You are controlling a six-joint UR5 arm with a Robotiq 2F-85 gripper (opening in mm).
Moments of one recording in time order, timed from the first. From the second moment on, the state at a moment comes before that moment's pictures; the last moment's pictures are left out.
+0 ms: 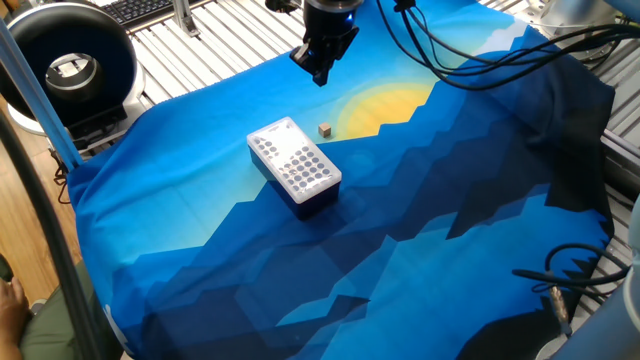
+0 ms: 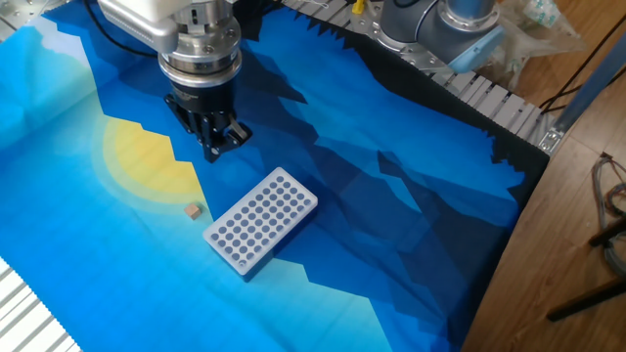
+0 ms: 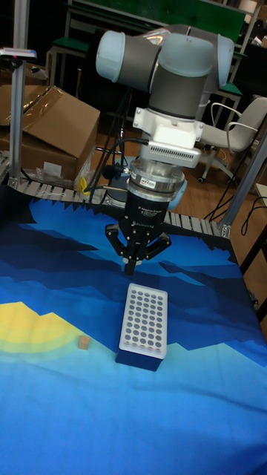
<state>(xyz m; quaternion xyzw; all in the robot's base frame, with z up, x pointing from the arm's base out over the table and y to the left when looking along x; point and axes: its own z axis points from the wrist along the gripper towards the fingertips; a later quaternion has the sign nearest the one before) 0.579 0.007 0.189 -0.03 1.00 0.01 0.07</state>
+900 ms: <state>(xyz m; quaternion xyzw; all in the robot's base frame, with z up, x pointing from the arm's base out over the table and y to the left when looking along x) 0.526 -0.018 0.149 -0.07 0.99 0.03 0.06</state>
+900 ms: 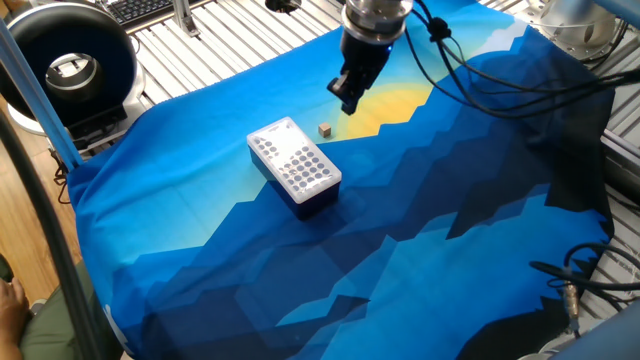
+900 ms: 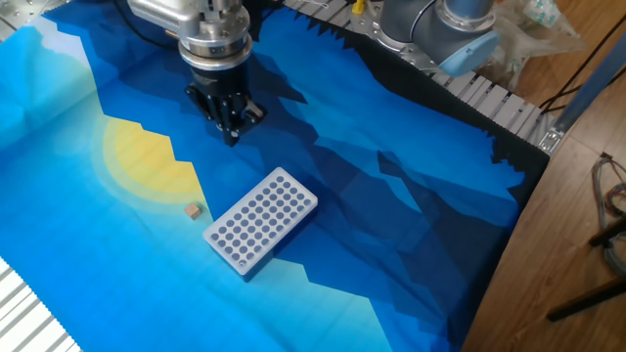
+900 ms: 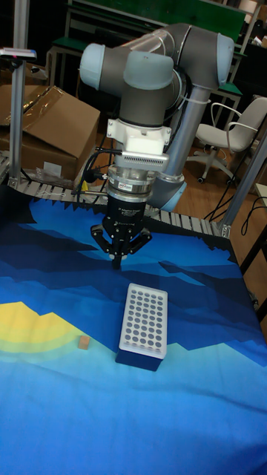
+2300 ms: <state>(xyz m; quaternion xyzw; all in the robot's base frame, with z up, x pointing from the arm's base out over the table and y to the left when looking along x) 0.497 -0.032 0.160 -0.06 1.00 0.02 0.02</state>
